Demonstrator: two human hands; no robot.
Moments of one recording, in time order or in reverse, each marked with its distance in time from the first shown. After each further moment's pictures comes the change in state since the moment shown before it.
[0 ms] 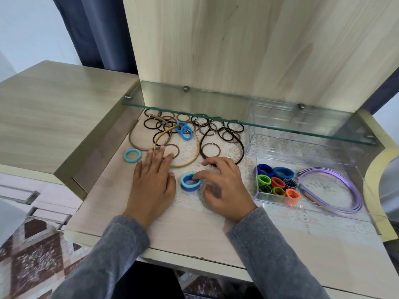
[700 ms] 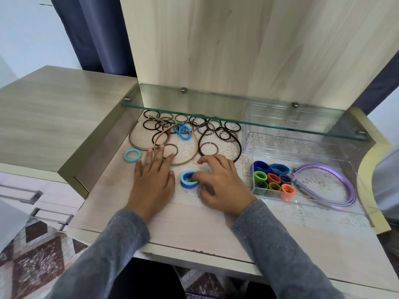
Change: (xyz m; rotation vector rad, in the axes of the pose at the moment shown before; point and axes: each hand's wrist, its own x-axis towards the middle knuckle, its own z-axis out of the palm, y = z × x) left_hand 0.005 0.002 -0.003 0.021 -0.098 -0.013; right_hand 0.004 -0.005 -0.007 -0.228 -0.160 -0.065
